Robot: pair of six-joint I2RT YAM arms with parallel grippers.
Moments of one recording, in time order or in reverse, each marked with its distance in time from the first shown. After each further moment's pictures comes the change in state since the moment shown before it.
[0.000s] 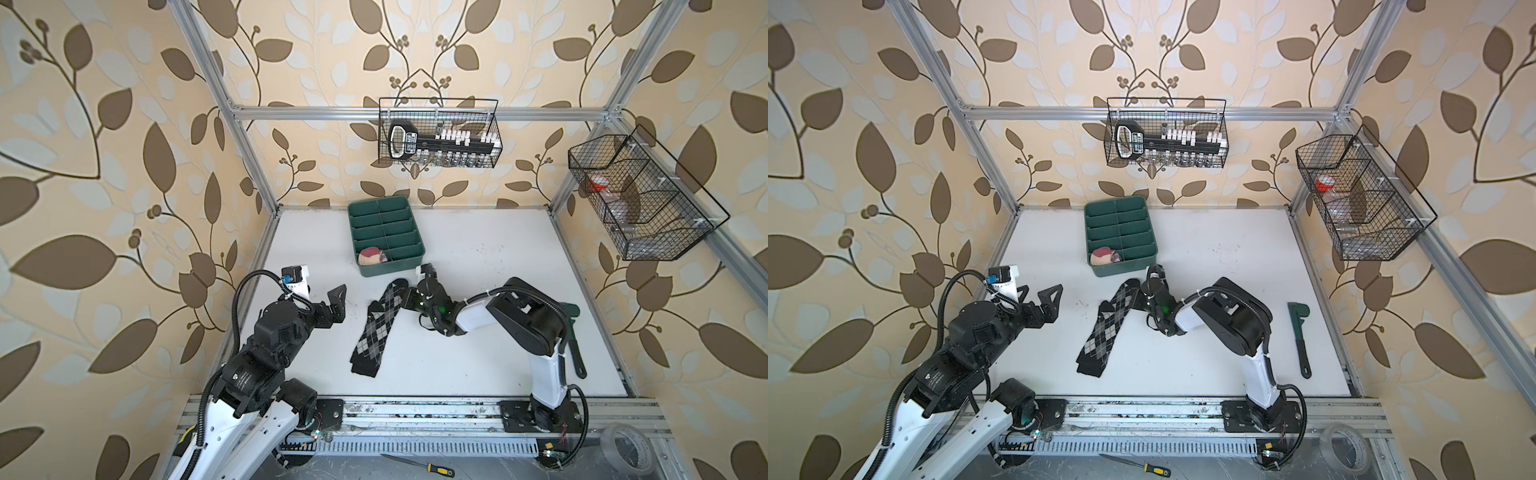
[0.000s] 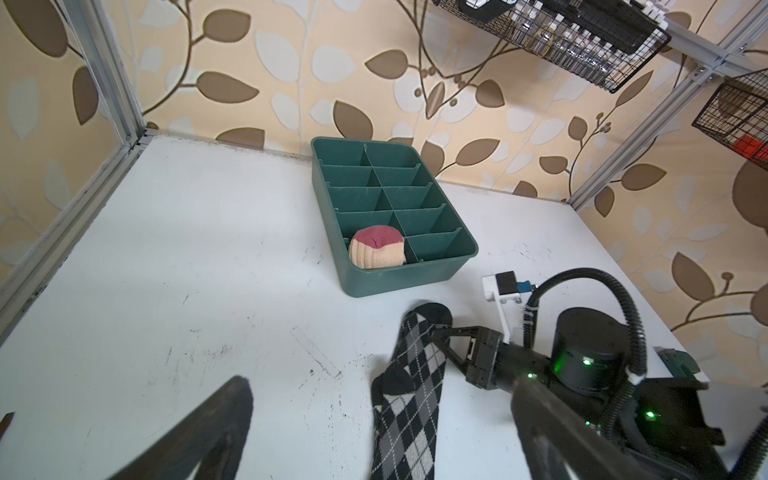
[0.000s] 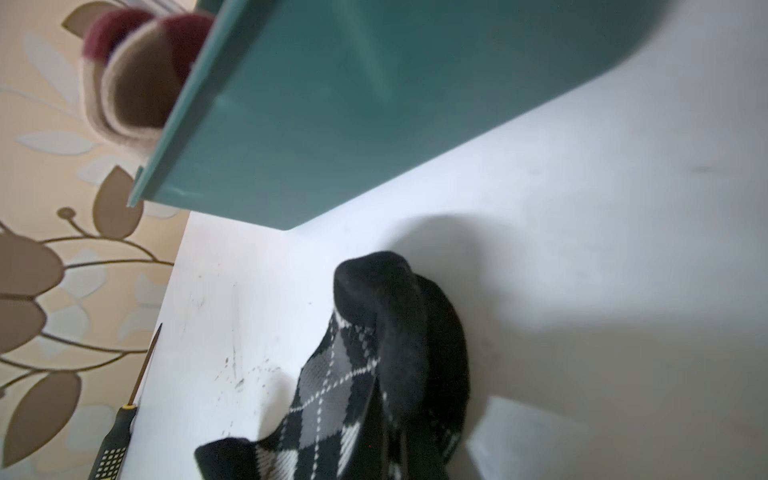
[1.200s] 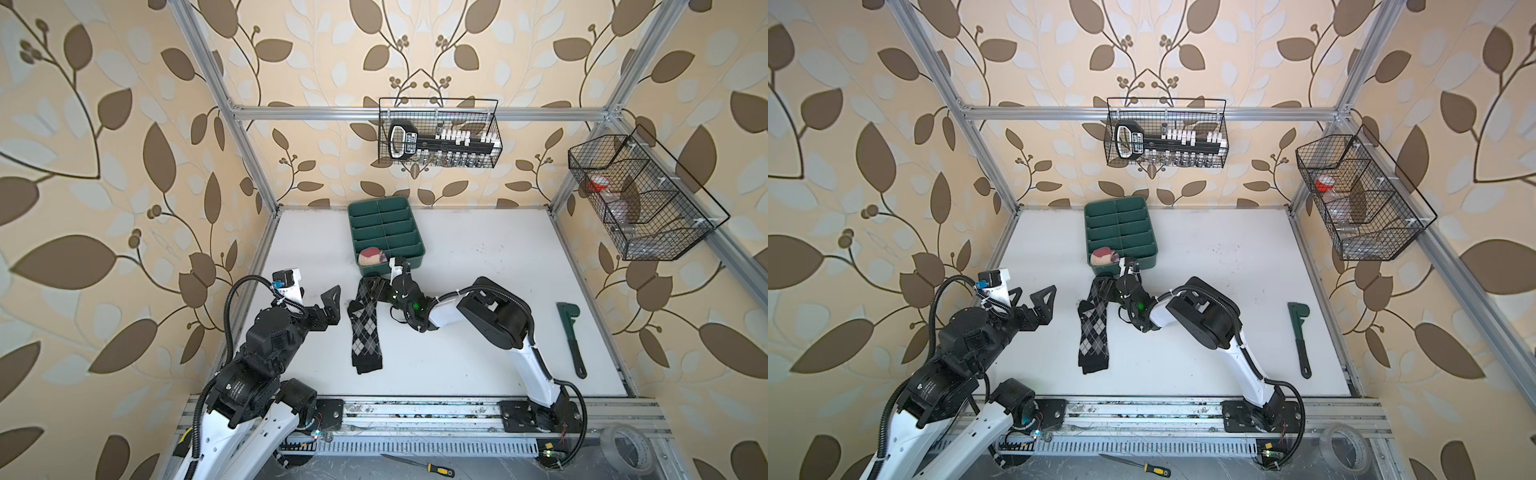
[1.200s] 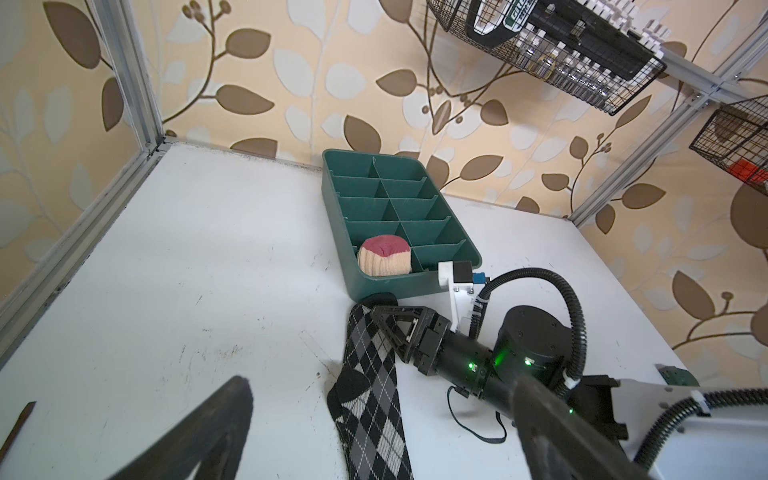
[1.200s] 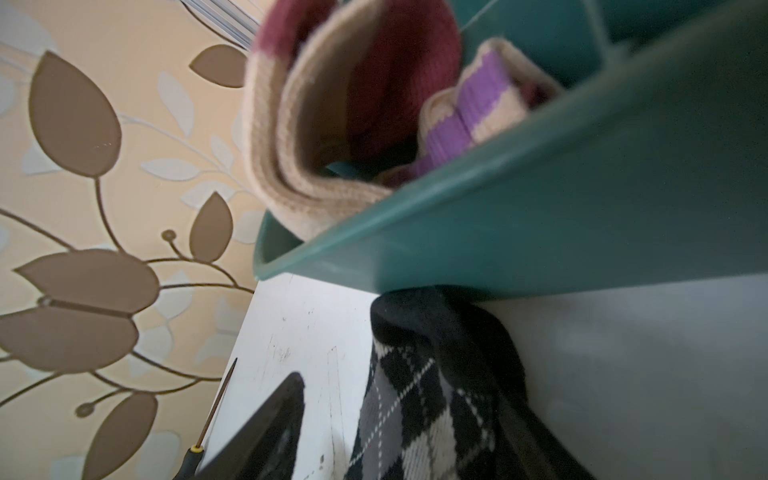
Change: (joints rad) left arm 0.019 -0.061 -0.002 -0.023 -0.011 -0.005; right arm 0.113 0.283 0.373 0.130 0.034 0.040
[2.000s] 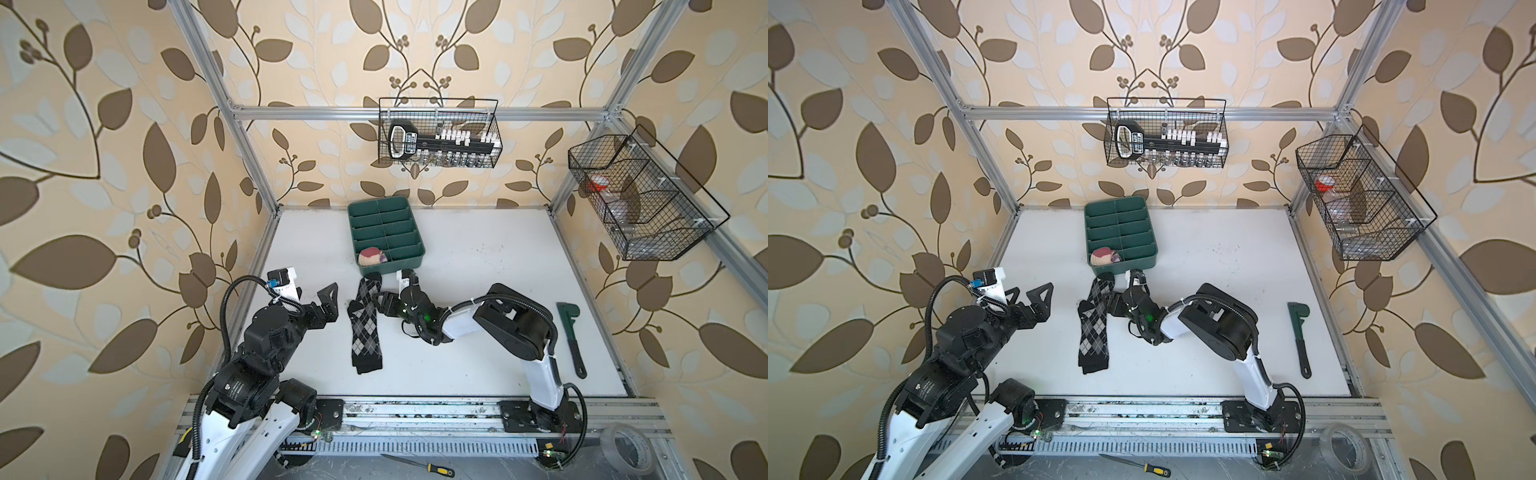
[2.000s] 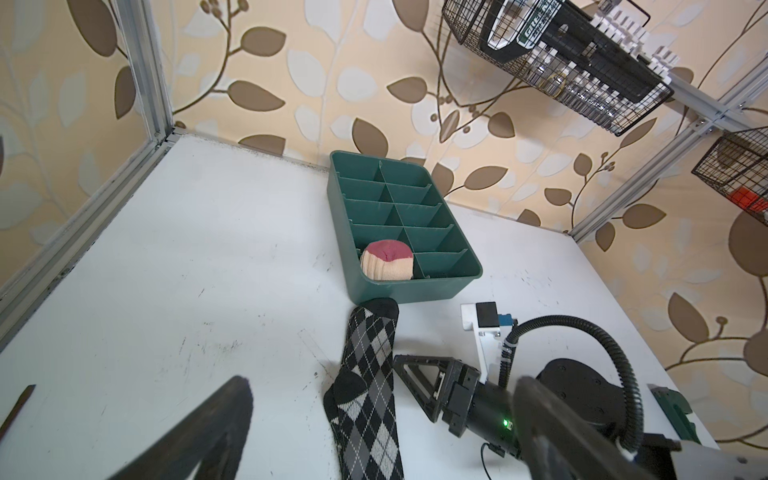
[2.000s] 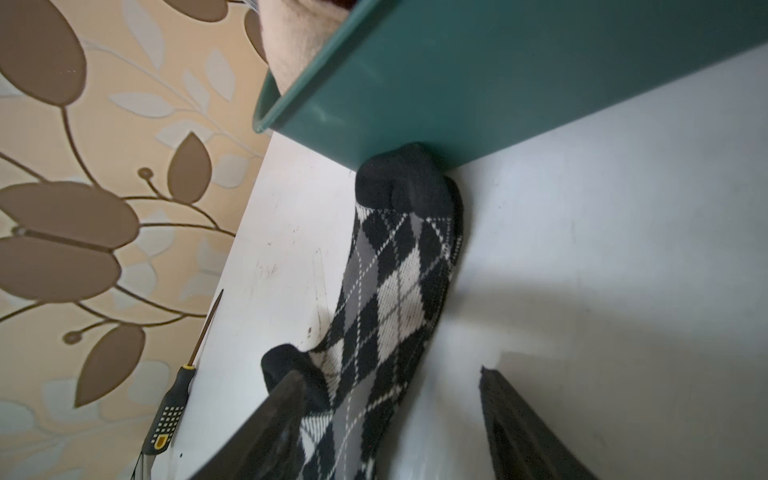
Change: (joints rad) left arm 0.033 0.009 0.016 -0.010 0.006 -0.047; right arm 0.039 -0.163 -0.219 -0.037 0.006 -0.018
